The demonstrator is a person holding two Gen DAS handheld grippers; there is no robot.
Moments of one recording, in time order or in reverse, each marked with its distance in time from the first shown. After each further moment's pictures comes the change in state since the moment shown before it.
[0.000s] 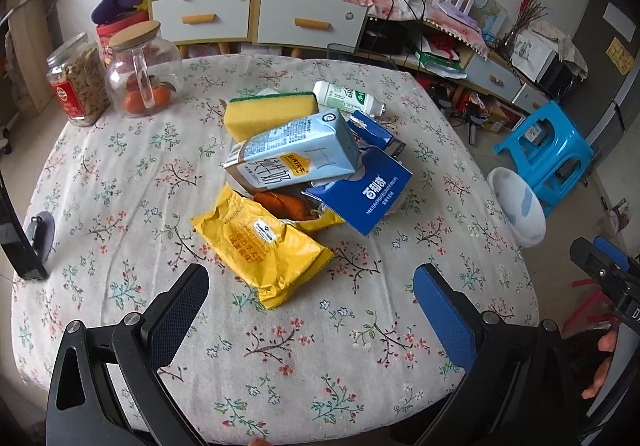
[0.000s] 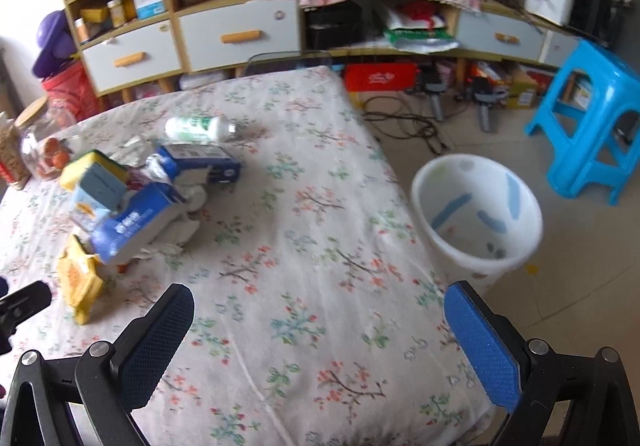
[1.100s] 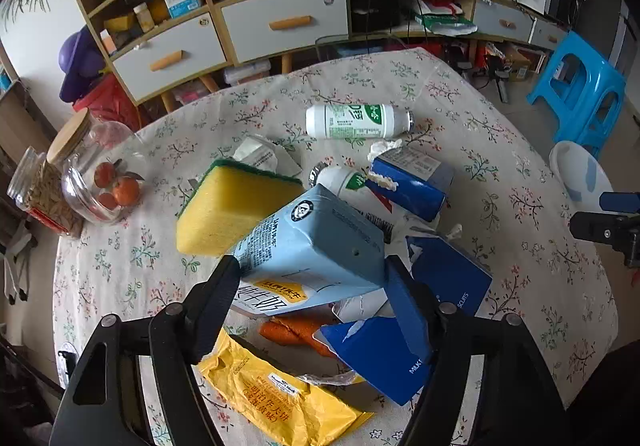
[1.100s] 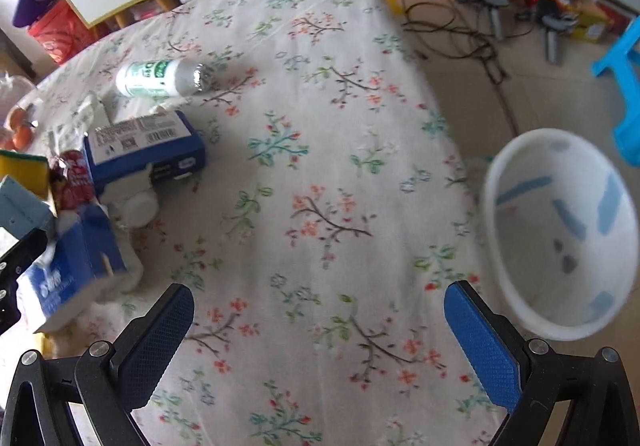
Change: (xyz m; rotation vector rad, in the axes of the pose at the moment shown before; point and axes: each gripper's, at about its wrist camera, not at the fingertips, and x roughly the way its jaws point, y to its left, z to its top) left arm 0.097 -0.036 0.087 0.255 0.006 0.182; right arm 0.157 -0.024 0.070 0.009 0.344 0.114
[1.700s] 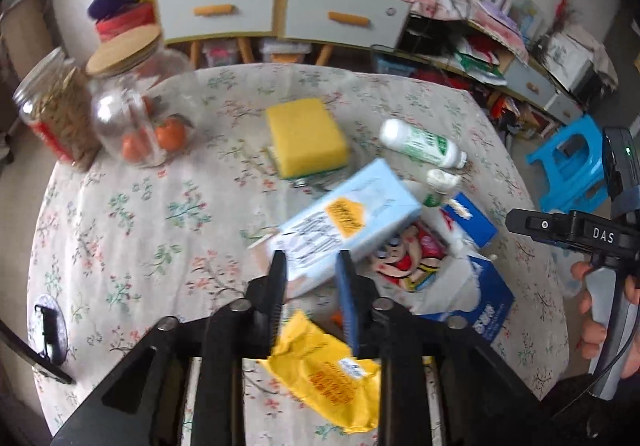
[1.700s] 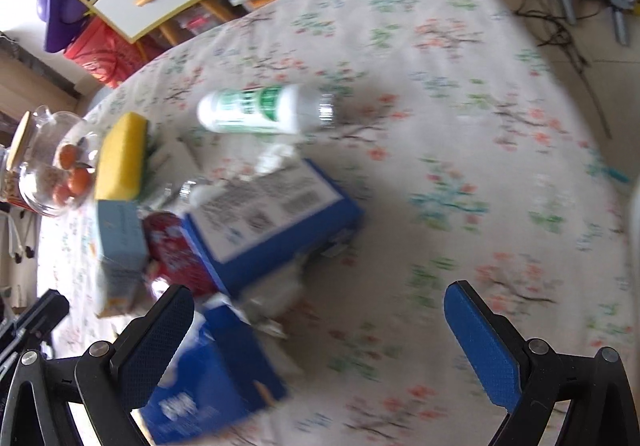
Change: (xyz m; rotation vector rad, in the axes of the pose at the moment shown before) left arm 0.003 0.109 -0.010 -0.303 0.062 -0.129; right arm 0.043 0.083 0.057 0.065 0.043 0.194
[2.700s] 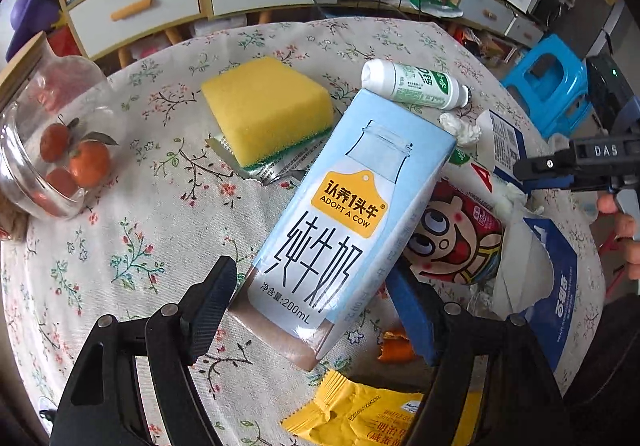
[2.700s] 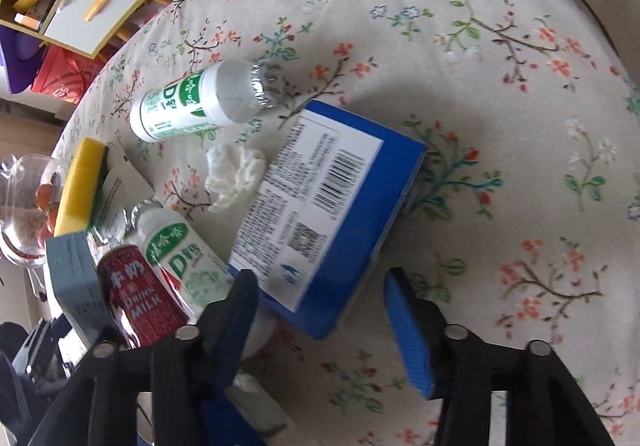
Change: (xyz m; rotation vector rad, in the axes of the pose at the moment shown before) left arm 0.084 -0.004 0.016 0.280 0.106 -0.102; right arm 0.043 -0.039 0.013 0.196 0.118 0.033
